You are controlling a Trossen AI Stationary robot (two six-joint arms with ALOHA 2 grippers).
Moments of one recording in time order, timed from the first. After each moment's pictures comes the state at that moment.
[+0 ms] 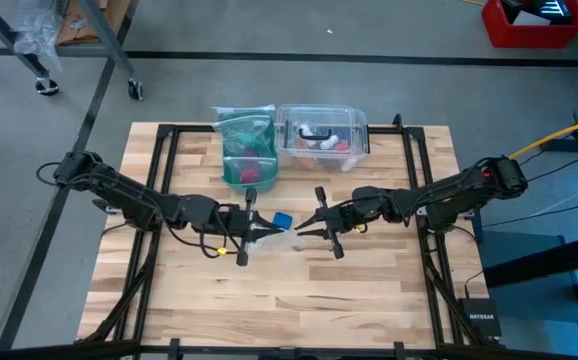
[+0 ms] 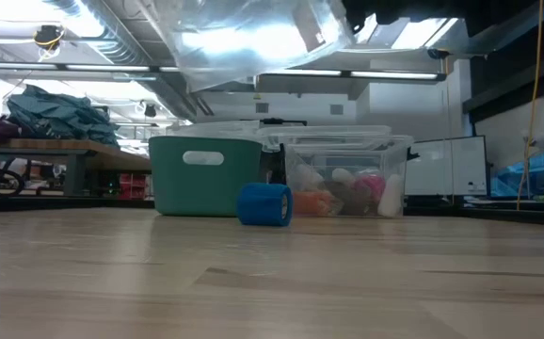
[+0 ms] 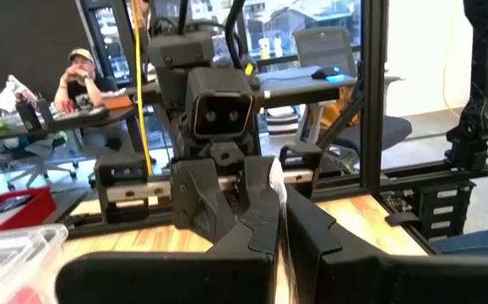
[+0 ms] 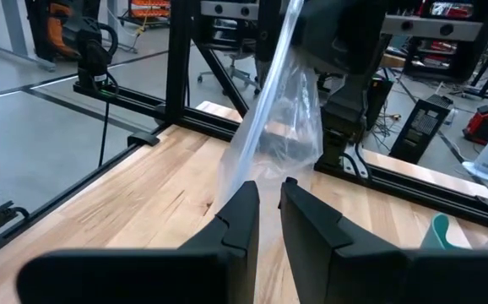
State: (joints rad) left arm -0.30 1.31 0.80 0.57 -0.25 0.15; right arm 0.15 1.39 0.74 0.52 -0.14 -0.22
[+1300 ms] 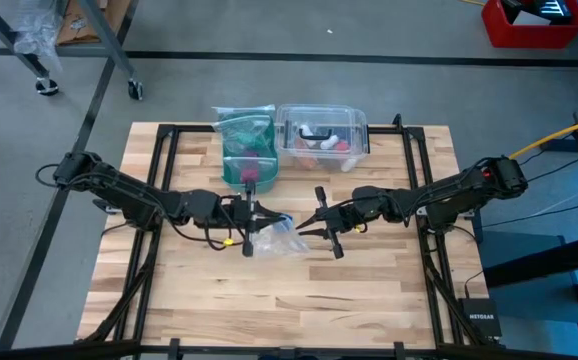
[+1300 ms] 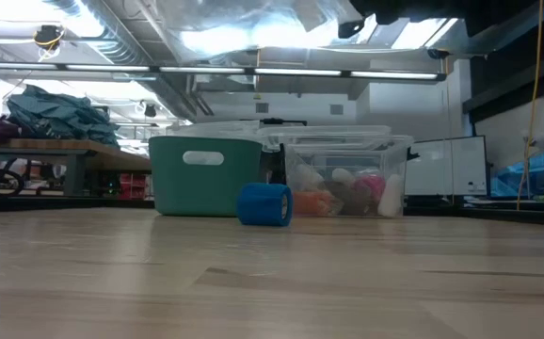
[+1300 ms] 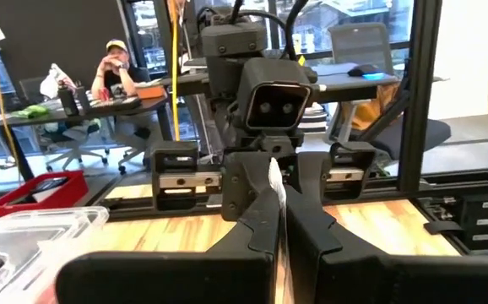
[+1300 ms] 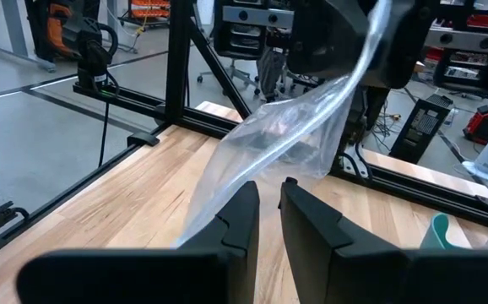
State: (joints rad) left arm -0.26 1.31 0.80 0.56 -0.29 0.12; right arm 0.15 1.39 0.74 0.52 -0.14 -0.21
